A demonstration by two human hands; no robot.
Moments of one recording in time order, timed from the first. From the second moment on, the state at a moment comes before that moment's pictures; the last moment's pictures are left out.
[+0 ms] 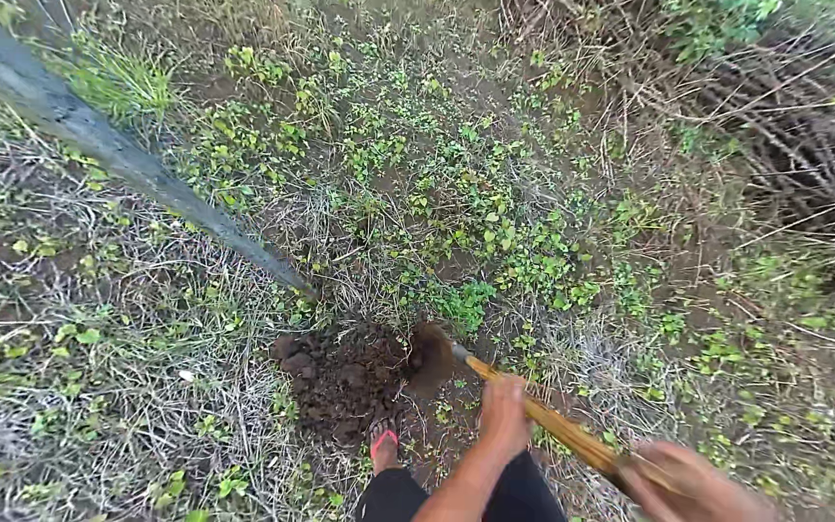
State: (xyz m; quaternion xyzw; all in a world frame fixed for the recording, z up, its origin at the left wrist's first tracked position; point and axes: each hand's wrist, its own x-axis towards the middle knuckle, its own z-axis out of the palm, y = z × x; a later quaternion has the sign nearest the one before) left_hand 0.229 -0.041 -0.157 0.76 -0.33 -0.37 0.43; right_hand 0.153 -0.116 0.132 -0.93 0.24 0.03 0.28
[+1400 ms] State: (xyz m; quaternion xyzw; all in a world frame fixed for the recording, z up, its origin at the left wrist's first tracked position) left_hand 0.268 -0.058 -0.208 0.76 -0.38 -0.49 0.18; right_hand 0.144 -0.281 0.063 -0.87 0.39 0.05 0.32
